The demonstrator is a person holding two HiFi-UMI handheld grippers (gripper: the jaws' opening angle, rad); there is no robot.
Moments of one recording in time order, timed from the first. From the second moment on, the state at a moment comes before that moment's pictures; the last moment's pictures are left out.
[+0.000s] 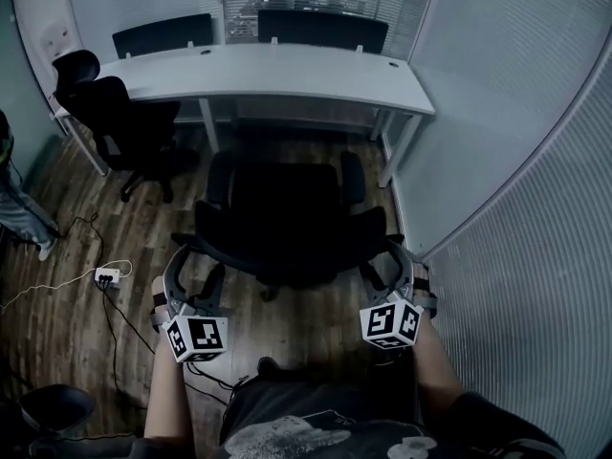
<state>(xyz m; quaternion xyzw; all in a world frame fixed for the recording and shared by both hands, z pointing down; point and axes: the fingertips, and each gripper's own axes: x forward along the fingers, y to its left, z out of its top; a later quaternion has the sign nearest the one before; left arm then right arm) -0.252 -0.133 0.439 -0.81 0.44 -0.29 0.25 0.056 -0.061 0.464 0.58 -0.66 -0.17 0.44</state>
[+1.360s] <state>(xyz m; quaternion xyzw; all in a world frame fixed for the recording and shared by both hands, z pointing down) -0.231 -0.189 0.487 -0.79 0.31 -0.42 0.32 0.070 -0.106 0.497 0.57 -0.59 -0.14 0.56</state>
